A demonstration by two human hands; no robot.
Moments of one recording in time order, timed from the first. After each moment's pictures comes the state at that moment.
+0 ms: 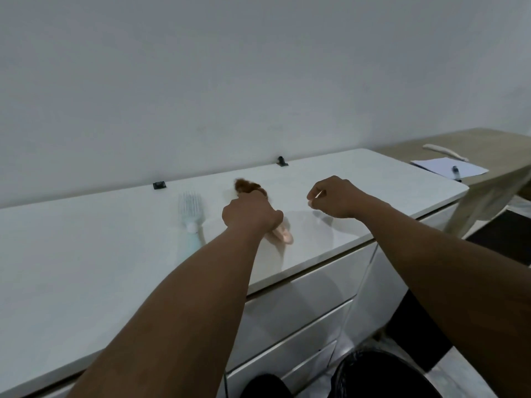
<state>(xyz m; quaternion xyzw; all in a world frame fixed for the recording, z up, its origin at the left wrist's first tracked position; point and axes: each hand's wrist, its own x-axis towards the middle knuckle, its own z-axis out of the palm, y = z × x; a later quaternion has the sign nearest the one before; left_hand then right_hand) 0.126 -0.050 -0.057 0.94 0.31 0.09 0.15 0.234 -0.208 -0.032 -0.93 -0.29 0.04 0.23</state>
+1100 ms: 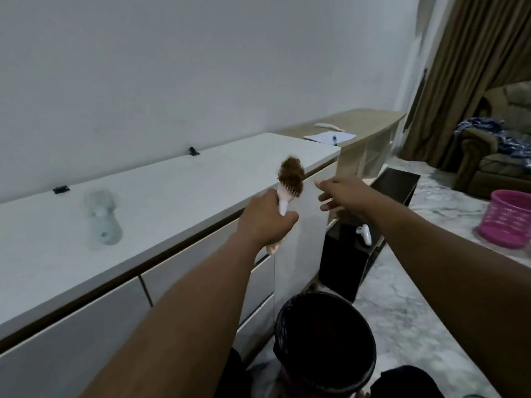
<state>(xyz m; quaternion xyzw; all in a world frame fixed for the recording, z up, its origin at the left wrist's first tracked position) 0.073 -0.241 -0.089 0.93 -0.03 0.17 0.33 0.124 -0.434 -0.045 -0.87 -0.06 0.05 0.48</state>
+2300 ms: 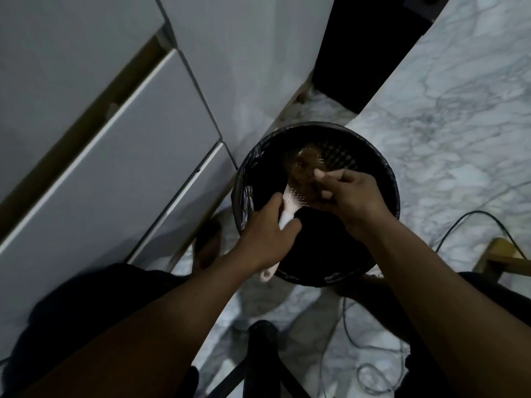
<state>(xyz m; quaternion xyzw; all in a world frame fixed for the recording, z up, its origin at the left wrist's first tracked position) 0.128 -0.319 -0.518 0.82 0.04 -0.28 0.50 0.182 -0.485 -0.492 -0.64 0.30 0.20 0.68</state>
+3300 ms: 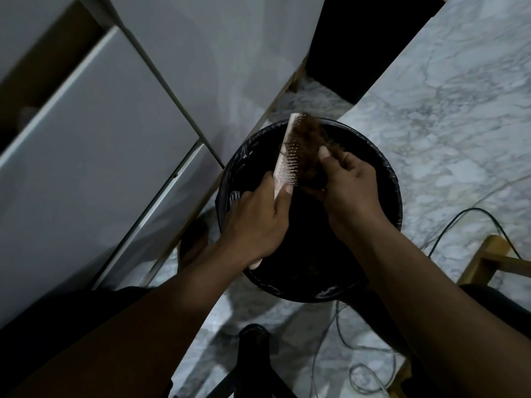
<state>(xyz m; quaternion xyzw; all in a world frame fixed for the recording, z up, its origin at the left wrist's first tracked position) 0.176 -0.330 -0.525 0.90 0.02 -0.20 0.38 0.213 -0.469 -0.506 -0.59 0.35 0.10 0.72</state>
